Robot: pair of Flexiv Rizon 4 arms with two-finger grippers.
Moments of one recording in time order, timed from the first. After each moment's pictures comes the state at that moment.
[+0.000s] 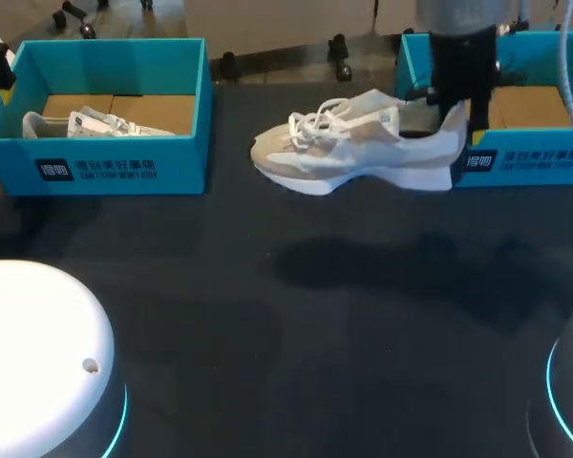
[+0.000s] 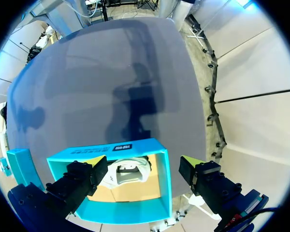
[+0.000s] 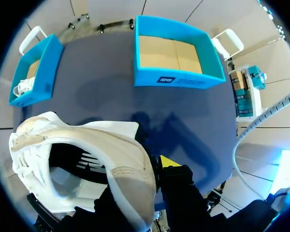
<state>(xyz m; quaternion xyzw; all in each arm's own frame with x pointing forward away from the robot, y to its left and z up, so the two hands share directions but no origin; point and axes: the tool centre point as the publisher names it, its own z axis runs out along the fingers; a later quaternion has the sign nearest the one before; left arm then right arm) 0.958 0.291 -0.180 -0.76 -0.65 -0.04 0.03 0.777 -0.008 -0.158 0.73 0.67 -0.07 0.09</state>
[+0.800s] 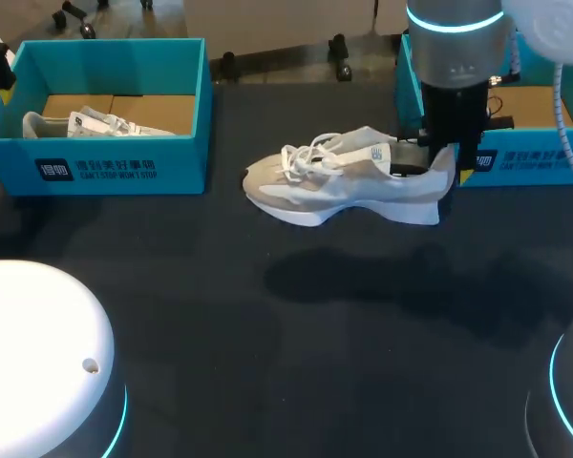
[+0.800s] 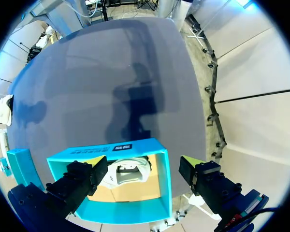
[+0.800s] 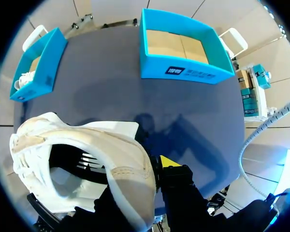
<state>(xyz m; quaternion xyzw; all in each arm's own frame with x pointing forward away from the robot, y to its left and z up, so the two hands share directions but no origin) 0.958 0.291 -0.180 -0.76 -0.65 -0.04 0.03 0.755 0.002 -0.196 0.73 0.67 -0.05 0.08</state>
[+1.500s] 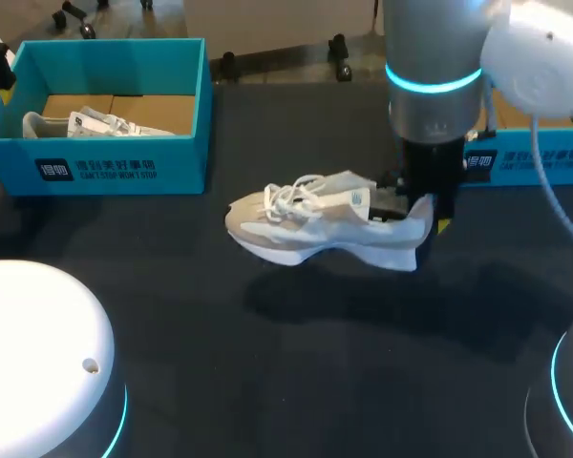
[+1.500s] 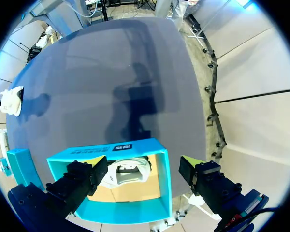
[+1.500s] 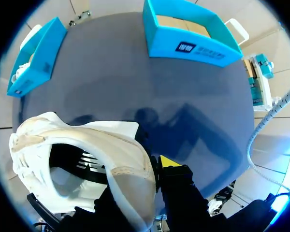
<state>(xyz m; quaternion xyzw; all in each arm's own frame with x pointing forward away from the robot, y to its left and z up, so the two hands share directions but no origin) 0.958 0.291 -0.180 -0.76 -0.65 -0.04 0.03 0.707 0.033 -0.251 0.75 0.66 -0.06 0.06</state>
